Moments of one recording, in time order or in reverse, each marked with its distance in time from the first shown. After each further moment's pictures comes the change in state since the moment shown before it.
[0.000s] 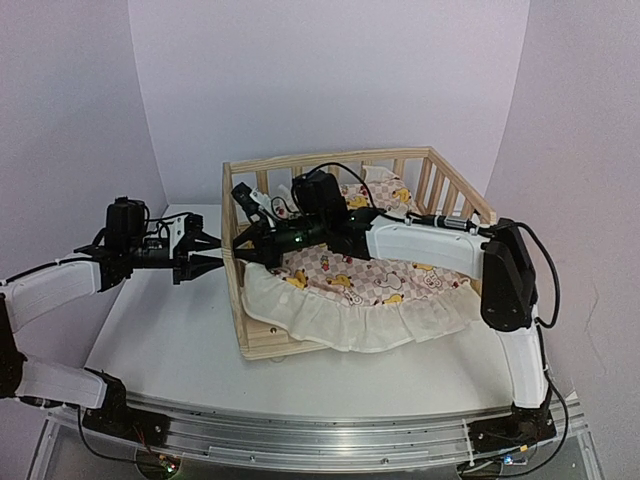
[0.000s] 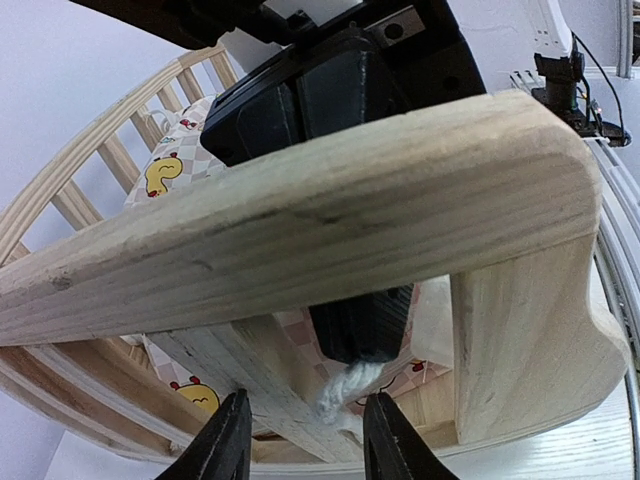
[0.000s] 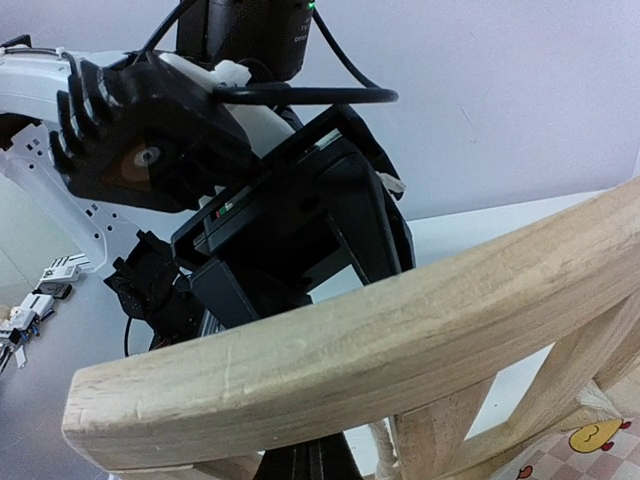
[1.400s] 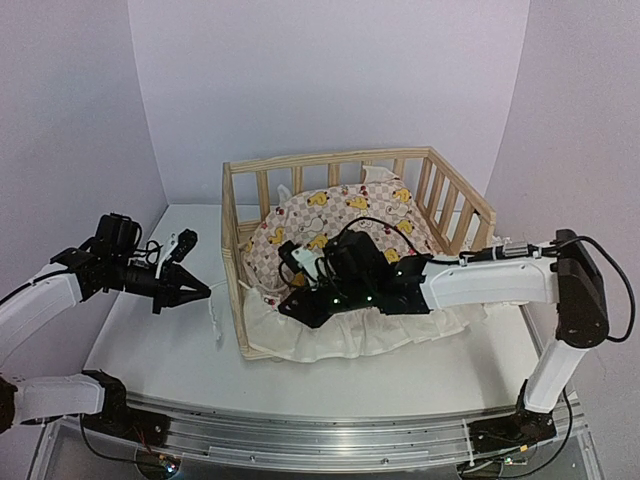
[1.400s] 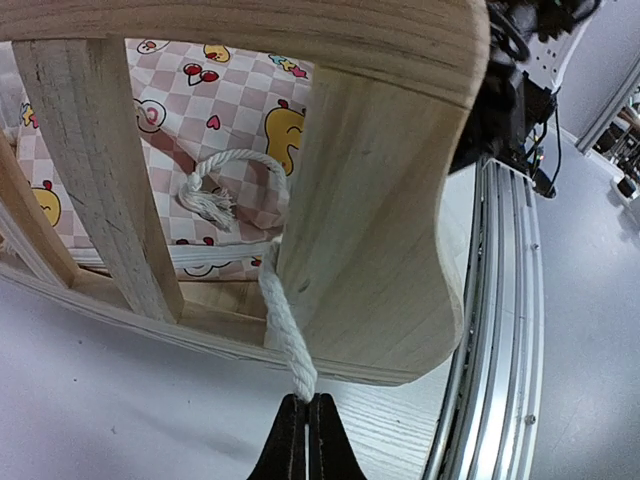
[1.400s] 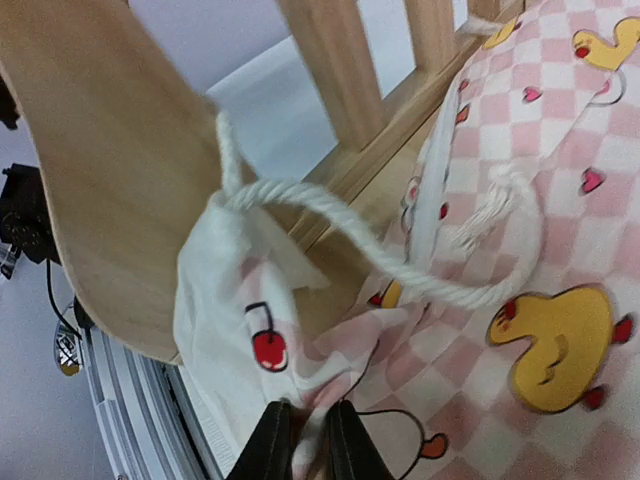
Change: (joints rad) left arm -0.012 -0.200 0.010 -0.582 -0.076 -0.233; right arm 0.107 -0.408 -0.656 -0.027 0.532 0.263
